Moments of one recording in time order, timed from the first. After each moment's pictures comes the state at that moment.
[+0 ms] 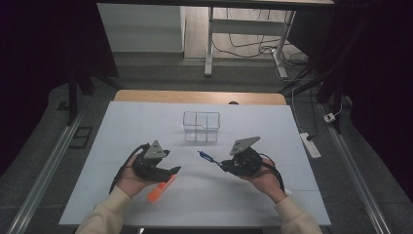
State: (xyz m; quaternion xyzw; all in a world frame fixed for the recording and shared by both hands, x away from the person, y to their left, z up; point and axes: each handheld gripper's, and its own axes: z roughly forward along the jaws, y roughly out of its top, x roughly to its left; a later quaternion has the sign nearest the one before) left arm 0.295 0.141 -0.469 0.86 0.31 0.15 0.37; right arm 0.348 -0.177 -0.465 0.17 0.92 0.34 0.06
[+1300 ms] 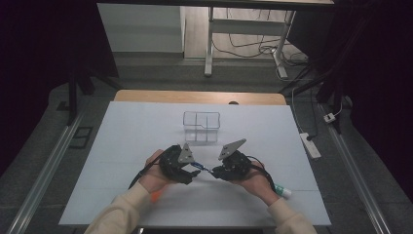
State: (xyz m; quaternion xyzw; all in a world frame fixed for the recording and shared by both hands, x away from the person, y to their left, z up) left arm 0.310 0.074 -0.474 0.91 0.21 0.18 0.31; right arm 0.344 -0.150 -0.478 0.15 0.94 0.32 0.02
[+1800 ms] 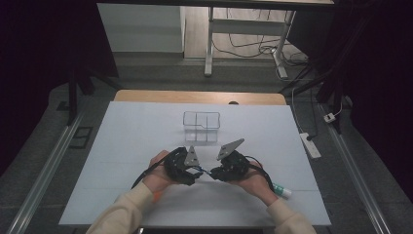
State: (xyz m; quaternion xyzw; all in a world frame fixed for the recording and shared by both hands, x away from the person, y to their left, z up) left arm 0.312 0.063 -0.479 0.93 0.18 0.18 0.28; right arm 0.345 -0.146 -0.479 0.14 0.94 0.32 0.00
